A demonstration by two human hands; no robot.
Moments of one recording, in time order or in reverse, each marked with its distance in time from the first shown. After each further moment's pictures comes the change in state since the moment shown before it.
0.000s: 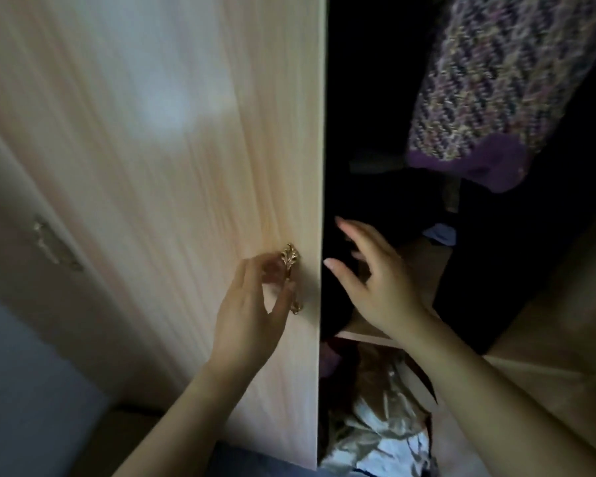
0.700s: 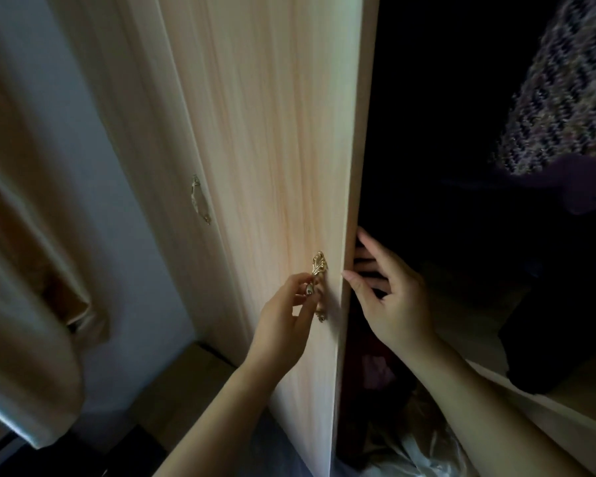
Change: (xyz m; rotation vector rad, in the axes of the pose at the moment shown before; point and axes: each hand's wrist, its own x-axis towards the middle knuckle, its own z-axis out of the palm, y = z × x) left_hand -0.079 0.034 -0.029 -0.098 0.049 -0.352; right_hand -0.038 -0.052 0.018 0.367 -0.029 -0.200
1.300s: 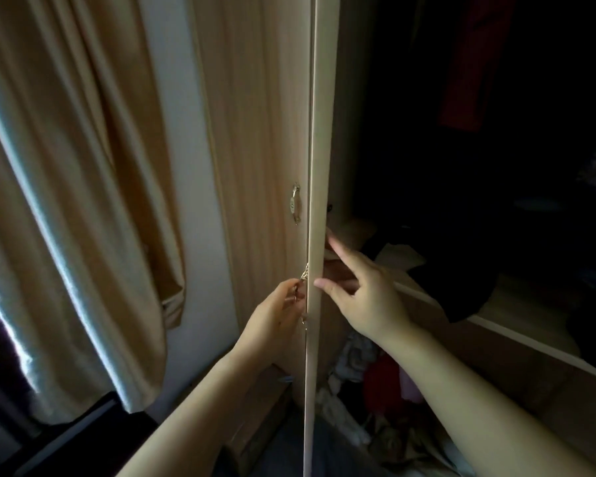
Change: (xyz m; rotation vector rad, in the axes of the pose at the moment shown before) left_hand -0.094 -0.071 -0.204 -0.091 -0.068 -0.041; right_hand -0.023 -0.164 0.158 -0.034 -0.212 -0.089
